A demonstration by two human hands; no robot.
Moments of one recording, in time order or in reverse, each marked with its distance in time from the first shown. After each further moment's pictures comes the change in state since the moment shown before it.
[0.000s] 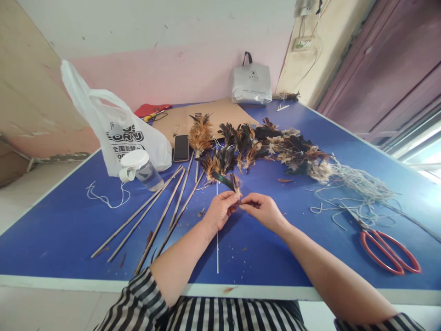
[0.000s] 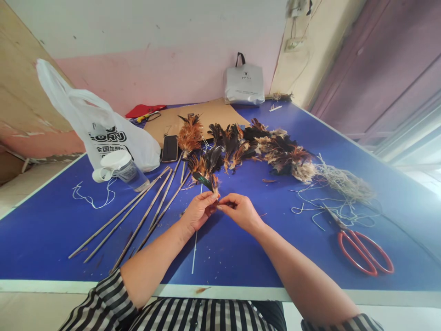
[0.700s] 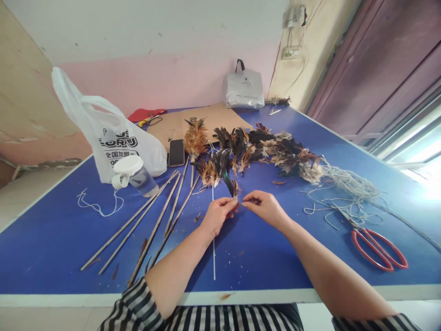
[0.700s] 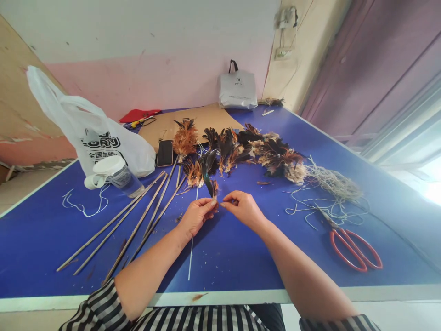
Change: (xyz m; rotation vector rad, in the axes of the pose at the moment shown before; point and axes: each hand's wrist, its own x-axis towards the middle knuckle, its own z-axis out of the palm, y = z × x) left_hand 0.004 -0.009 -0.002 0.226 0.059 0.016; right_hand 0.007 0.004 -0.024 -0.281 0.085 -0.014
